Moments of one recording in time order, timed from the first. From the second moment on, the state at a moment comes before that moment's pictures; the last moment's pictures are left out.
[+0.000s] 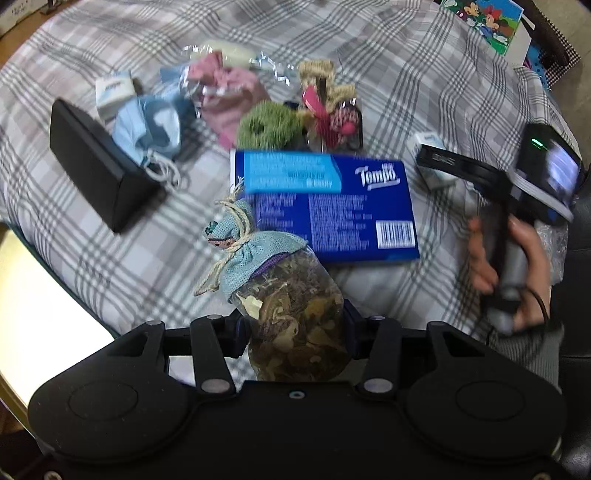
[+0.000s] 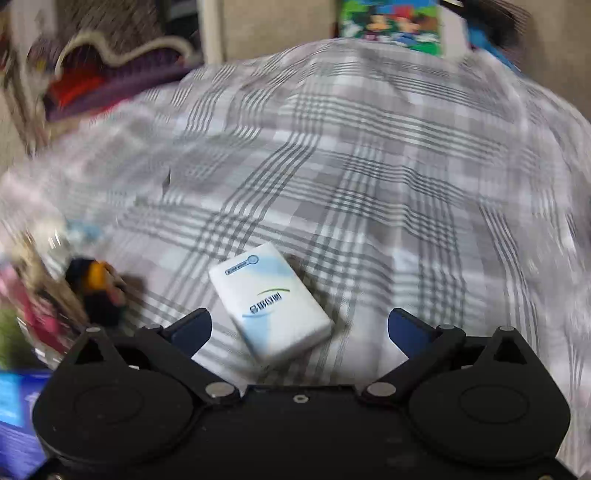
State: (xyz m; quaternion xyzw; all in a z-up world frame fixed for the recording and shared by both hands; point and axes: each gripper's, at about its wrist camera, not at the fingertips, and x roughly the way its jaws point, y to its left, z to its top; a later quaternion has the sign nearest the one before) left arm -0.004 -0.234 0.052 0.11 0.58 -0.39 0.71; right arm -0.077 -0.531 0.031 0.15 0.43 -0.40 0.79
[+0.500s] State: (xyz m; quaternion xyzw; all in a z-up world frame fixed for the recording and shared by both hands) left arm -0.006 -0.175 0.044 0.08 0.59 -0.34 0.73; right arm -0.133 -0.494 0.061 0.19 0.48 -0.40 0.76
